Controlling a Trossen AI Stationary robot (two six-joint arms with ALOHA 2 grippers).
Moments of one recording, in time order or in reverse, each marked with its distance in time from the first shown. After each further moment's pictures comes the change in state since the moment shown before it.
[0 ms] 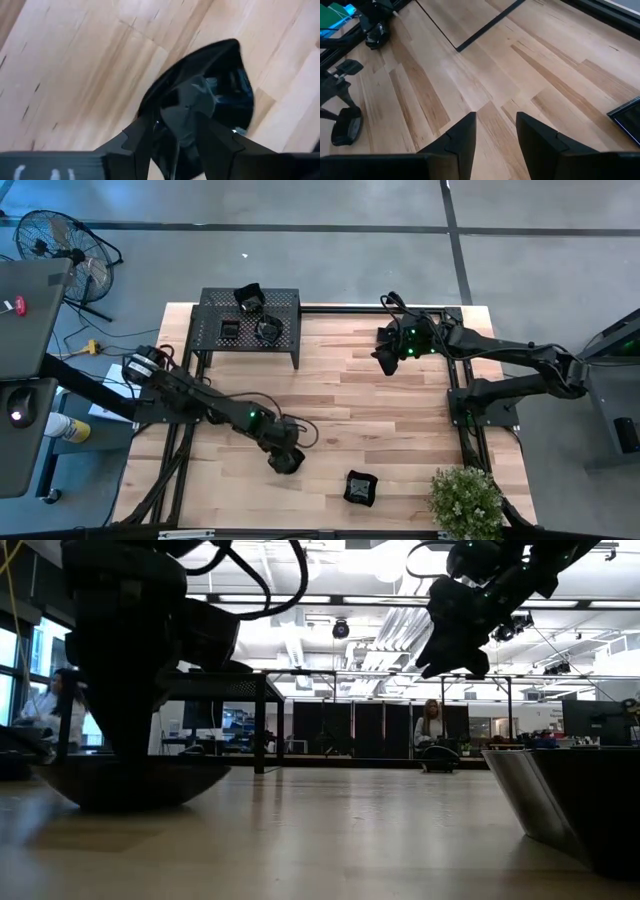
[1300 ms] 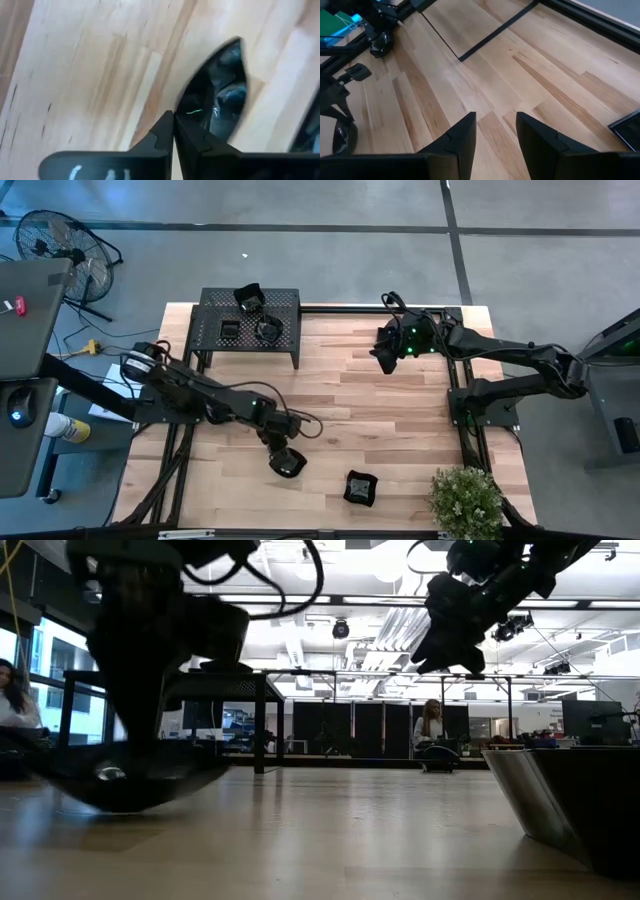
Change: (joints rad) left arm 0.086 -0.028 -0.001 -0.025 0.124 0.208; right arm 0.000 0.000 0.000 0.043 0.006 -0.006
